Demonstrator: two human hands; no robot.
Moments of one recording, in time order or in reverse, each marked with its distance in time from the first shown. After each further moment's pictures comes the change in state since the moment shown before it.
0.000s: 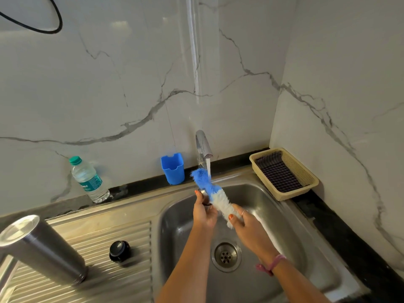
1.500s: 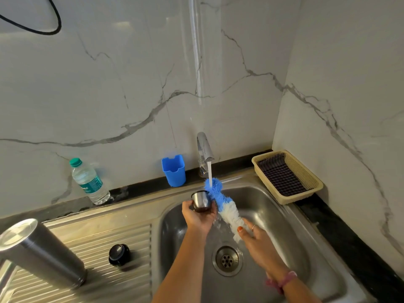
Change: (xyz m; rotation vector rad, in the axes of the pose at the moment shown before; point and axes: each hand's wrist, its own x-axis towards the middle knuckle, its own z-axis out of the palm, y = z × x) left_hand -0.004 0.020 -0.004 -0.103 0.090 -0.083; right_hand -0.007 0.028 -0.002 0.334 -0.046 0.109
